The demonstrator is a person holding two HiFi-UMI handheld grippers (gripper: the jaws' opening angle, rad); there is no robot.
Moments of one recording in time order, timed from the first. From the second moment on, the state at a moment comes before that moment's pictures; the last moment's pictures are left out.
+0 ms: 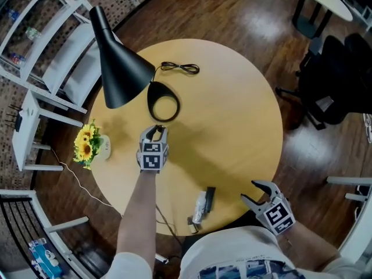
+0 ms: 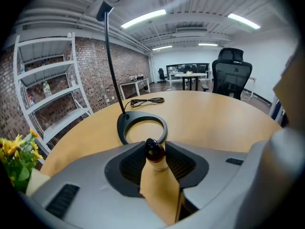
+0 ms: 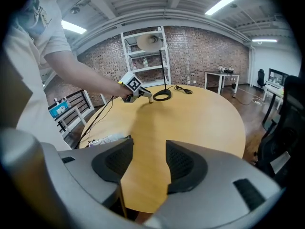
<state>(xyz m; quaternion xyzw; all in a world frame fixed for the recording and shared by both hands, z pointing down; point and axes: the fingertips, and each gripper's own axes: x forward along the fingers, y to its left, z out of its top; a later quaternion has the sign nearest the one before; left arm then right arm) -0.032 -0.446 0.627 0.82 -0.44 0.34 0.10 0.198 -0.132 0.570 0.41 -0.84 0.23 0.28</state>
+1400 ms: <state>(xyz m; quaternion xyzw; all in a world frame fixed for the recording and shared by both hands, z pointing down) -0.184 -0.025 0.498 0.82 -0.49 0.18 0.23 0.063 0.037 0.512 0.44 -0.84 0.20 0.25</state>
